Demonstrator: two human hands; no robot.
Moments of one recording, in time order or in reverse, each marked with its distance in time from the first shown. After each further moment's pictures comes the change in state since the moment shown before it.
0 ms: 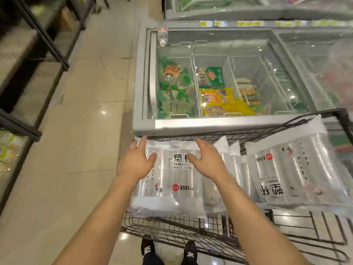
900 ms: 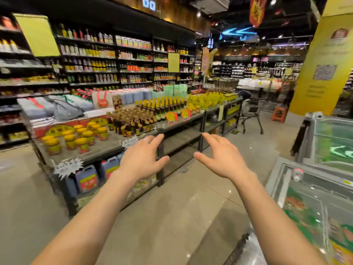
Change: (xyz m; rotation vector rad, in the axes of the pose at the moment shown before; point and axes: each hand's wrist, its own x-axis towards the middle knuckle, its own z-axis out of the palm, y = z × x) left_hand -0.362 -0.158 -0.370 0.338 0.744 -0.288; right_hand -0.204 -0.461 -0.073 -0.321 0.215 -1.093
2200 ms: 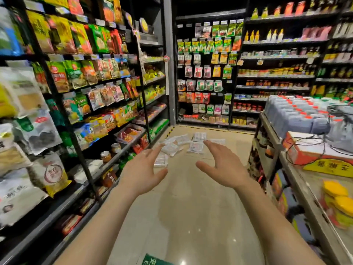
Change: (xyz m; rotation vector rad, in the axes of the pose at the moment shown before) left_hand -0.291 -0.966 -0.135 0.385 0.028 -1.136; right_hand 0.367 -1.047 0.431 0.514 -0.374 -1.053
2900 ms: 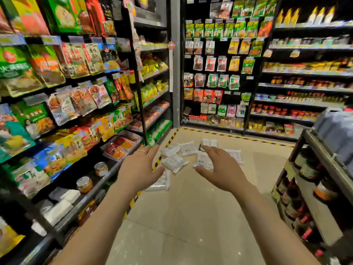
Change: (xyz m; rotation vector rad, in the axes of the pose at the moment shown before) left_hand 0.516 -0.198 0.168 0.058 -0.072 -0.027; right_hand 0.543 0.120 0.179 -0.015 -0.084 0.021
